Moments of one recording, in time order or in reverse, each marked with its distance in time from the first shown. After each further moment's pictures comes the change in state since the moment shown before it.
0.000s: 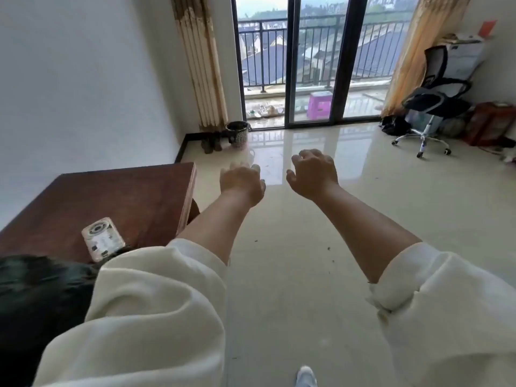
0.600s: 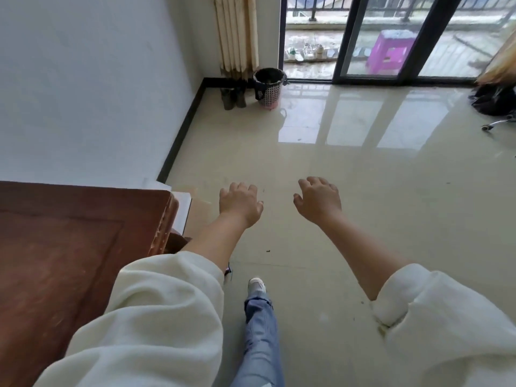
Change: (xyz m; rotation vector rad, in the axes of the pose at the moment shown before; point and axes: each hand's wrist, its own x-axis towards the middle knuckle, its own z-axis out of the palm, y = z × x) left_hand 0.389 -0.085 0.215 -0.073 -0.388 -0.160; right_hand 0.393 0.053 0.273 0.081 -0.408 -0.055
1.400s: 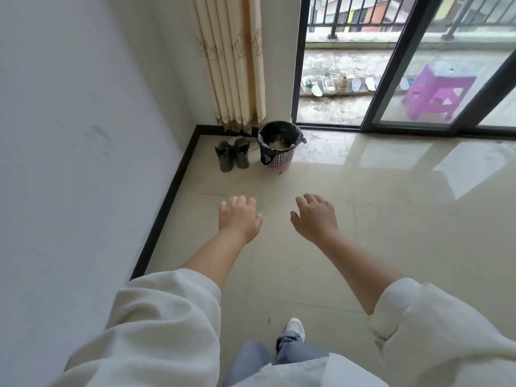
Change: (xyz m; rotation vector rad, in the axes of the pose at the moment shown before) left_hand 0.761 -0.095 -0.161 -0.035 -0.012 -0.049; right_hand 0.784 0.044 -0.068 0.044 -0.062 -0.051
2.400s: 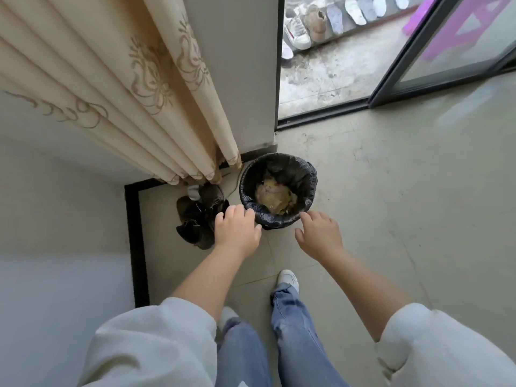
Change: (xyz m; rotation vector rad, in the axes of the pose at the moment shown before) left_hand 0.779 -0.099 0.010 0.097 -0.230 0.348; right_hand 0.713 0.058 0.079 0.116 -0.219 0.412
